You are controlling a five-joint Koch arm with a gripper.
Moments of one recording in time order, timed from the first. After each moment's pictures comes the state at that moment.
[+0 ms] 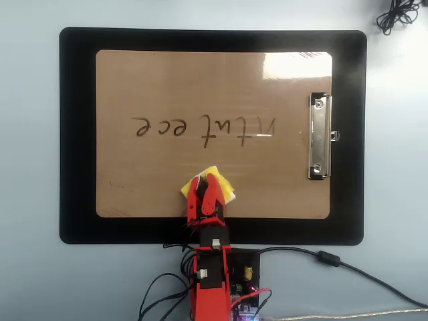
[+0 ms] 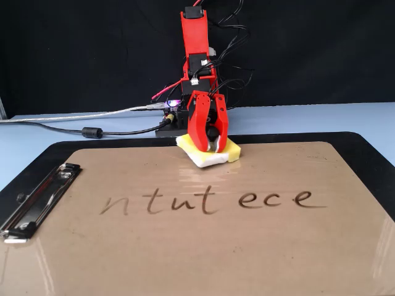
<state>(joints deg) -5.1 131.0 163.6 -3.5 -68.9</state>
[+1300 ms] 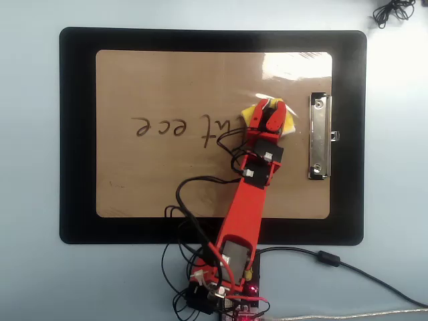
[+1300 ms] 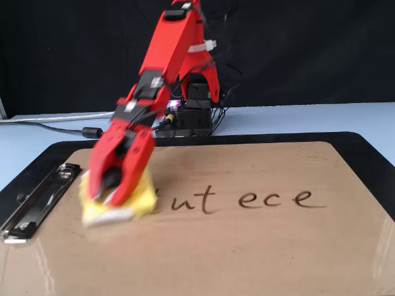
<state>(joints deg) 20.8 60.7 100.0 -4.2 -70.3</state>
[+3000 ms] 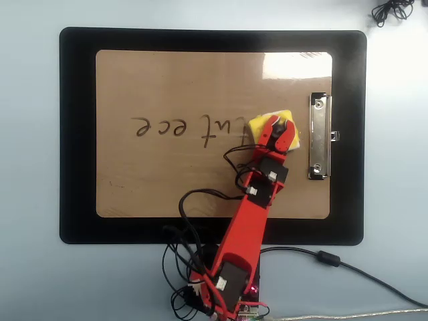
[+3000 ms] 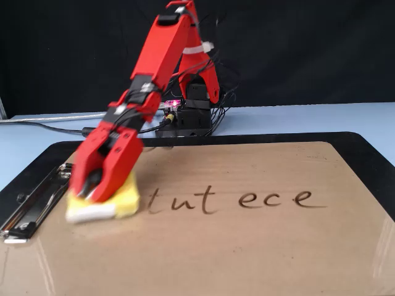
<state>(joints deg) 25.4 73.7 117.2 -6.0 -76.5</state>
